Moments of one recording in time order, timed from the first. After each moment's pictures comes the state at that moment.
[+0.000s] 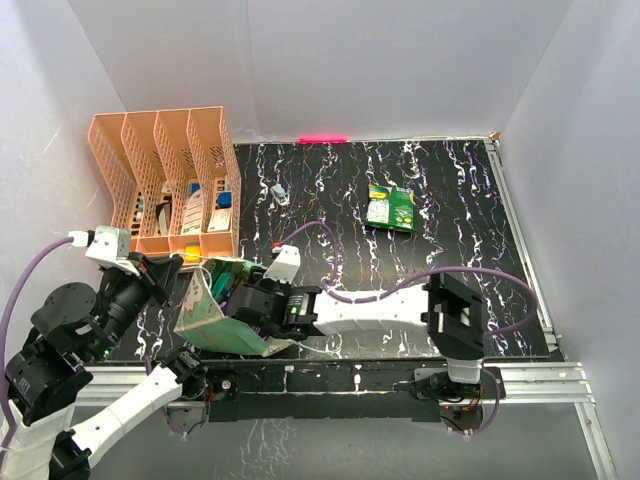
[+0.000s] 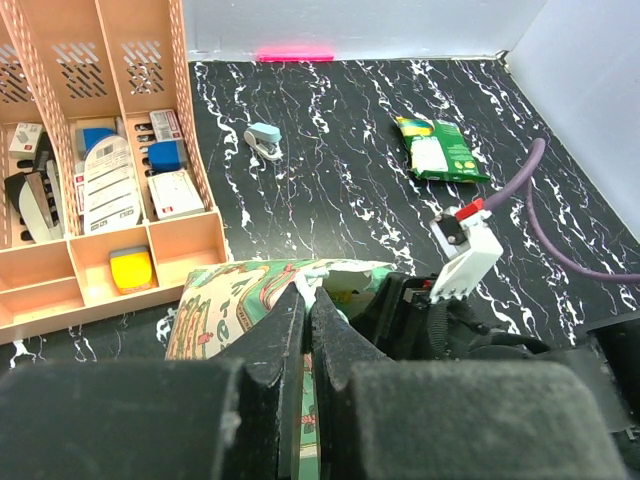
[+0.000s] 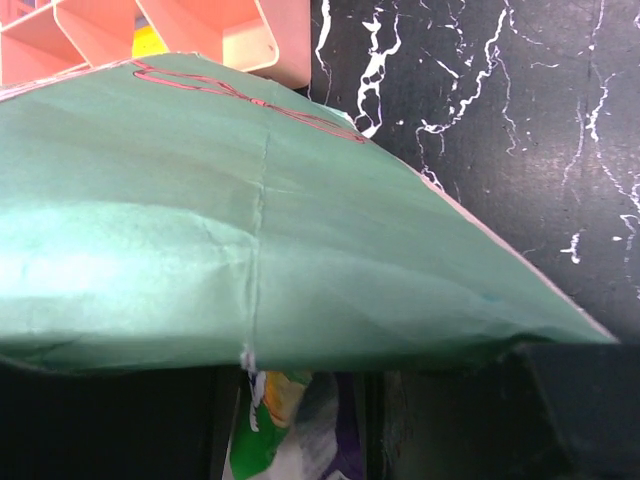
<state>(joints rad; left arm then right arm) -0.70 0.45 1.24 -0.97 -0.35 -0.27 1.37 1.84 1.44 -0.46 0.73 1.29</state>
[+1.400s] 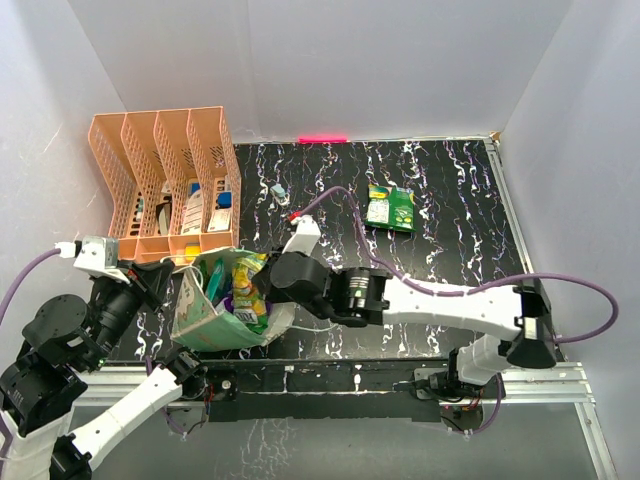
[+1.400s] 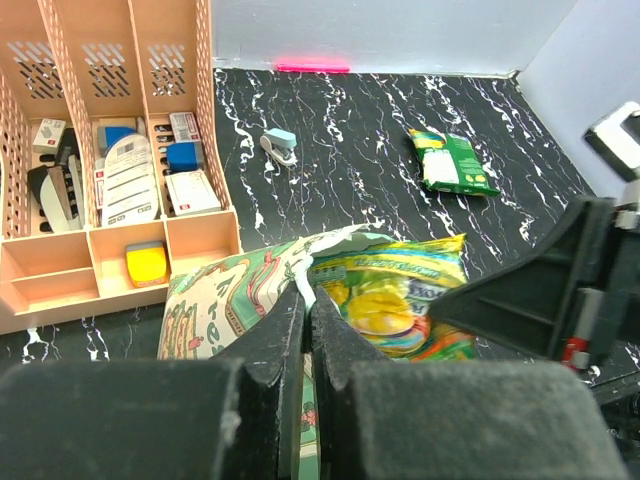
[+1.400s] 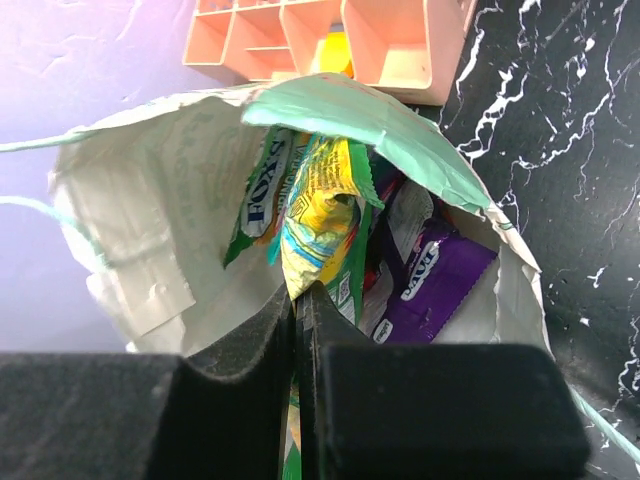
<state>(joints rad) -0.70 0.40 1.23 -0.99 -0.39 -0.28 1.34 1.53 1.39 -0.38 0.51 1.03</state>
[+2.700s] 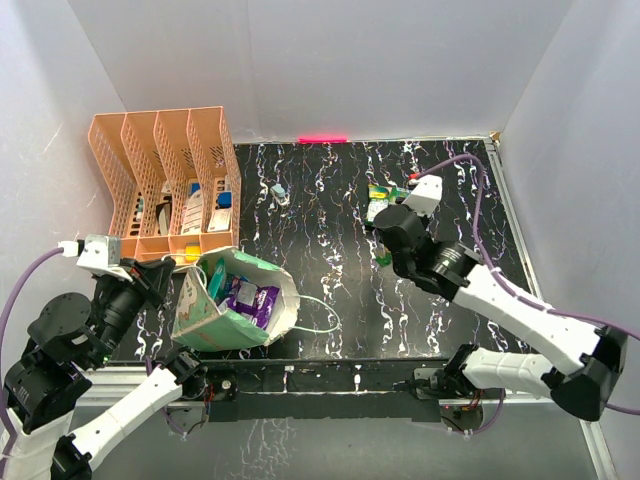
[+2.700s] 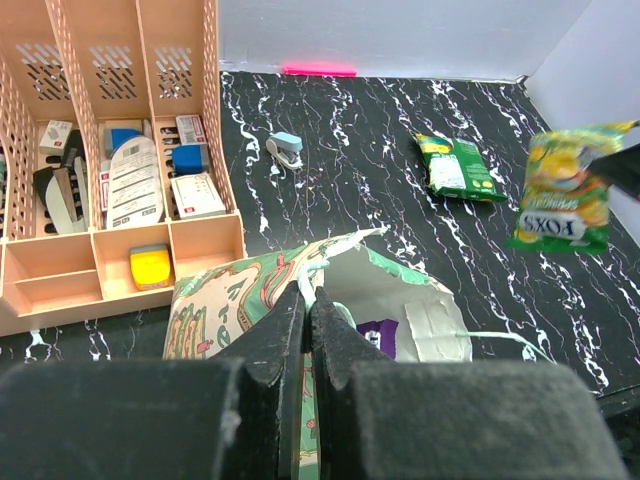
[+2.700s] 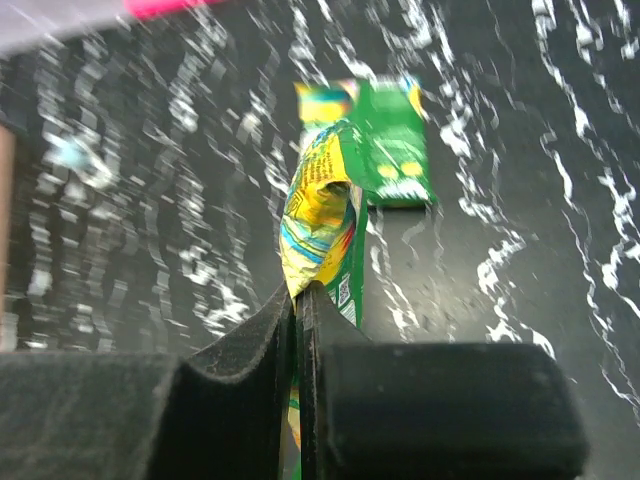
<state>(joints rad) -0.70 0.39 1.20 -0.96 -0.41 -0.28 0.88 1.08 1.10 -0.53 0.88 0.62</state>
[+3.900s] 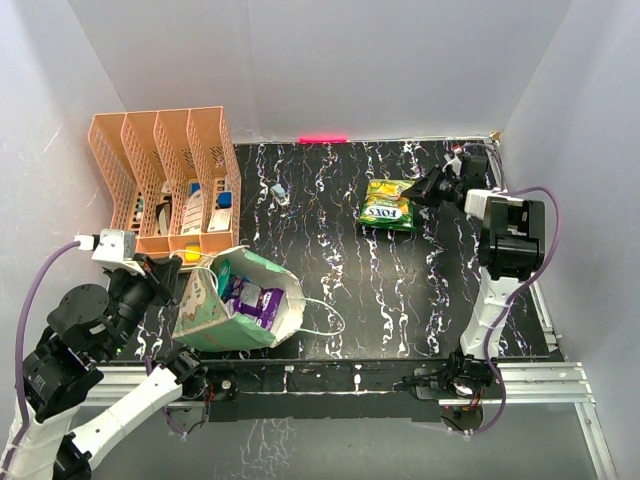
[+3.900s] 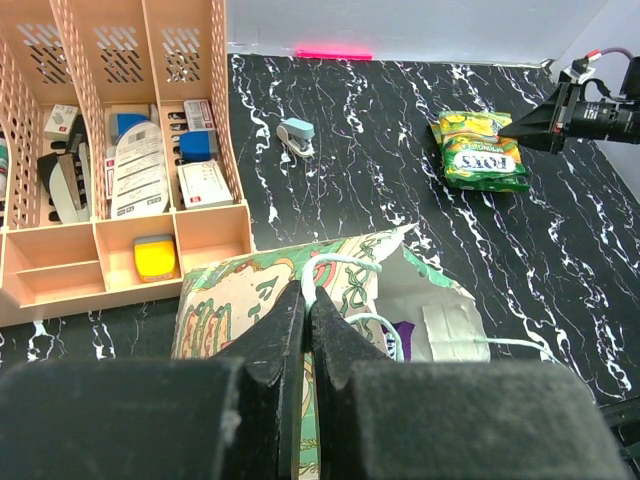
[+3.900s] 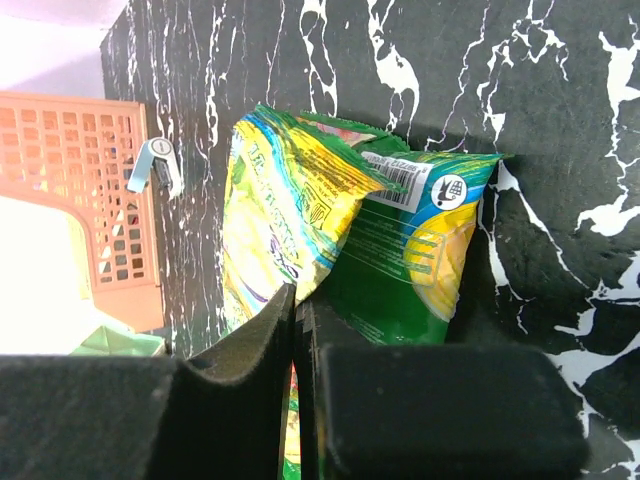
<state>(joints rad) -0.70 0.41 1.15 -0.93 -0.43 -0.28 -0.15 2.08 1.33 0.09 -0.80 0.58</state>
